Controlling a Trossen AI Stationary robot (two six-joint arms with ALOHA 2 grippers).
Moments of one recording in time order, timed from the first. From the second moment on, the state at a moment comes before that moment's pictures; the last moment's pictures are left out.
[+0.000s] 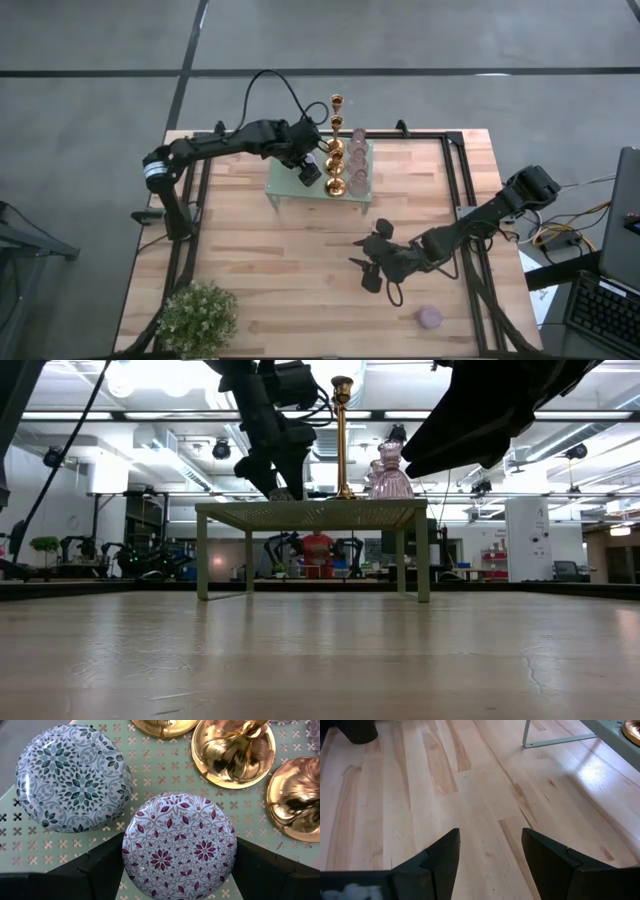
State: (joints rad) left arm 0.37 1.73 1.58 -0.93 -0.10 -0.26; right arm 0.49 1.51 0.86 -0.09 0.60 0.58
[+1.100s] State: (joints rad) left arm 0.31 1.55 1.58 -1.08 -0.08 -0.21; right arm 0.51 1.51 0.86 -0.10 0.56 0.57
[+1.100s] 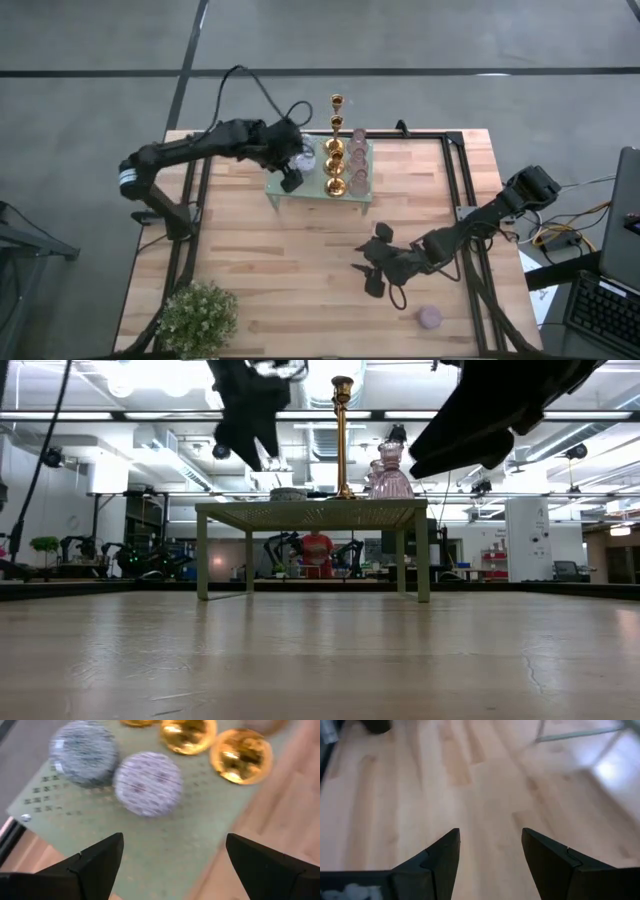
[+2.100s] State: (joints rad) left arm -0.32 1.27 0.63 0.71 -0.09 -0.26; right arm 0.89 1.49 1.07 -0.77 0.18 1.29
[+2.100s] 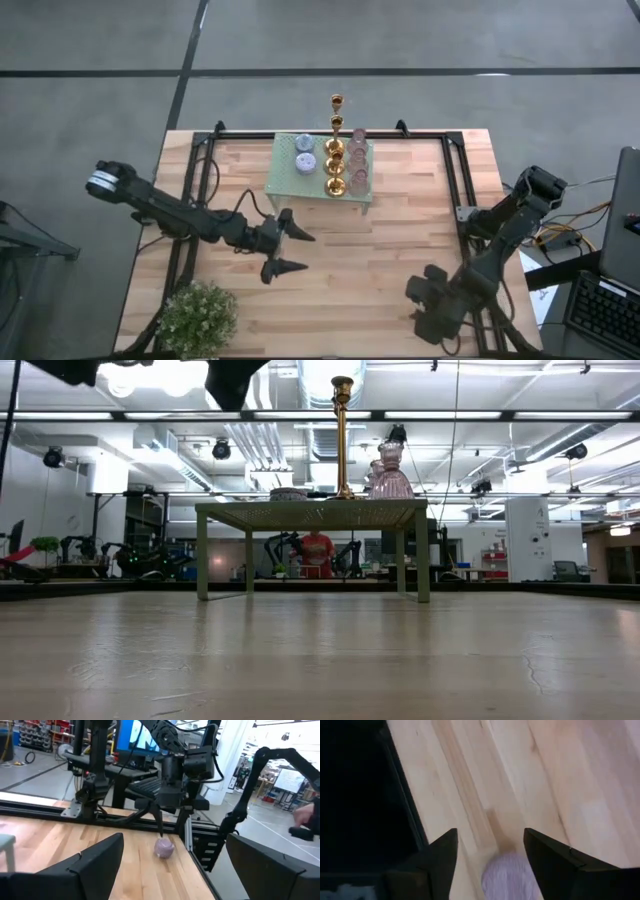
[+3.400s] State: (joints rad) left arm -0.35 1.34 0.64 0.75 -0.07 -0.21; right arm 1.08 1.71 0.99 -0.74 0.07 1.48
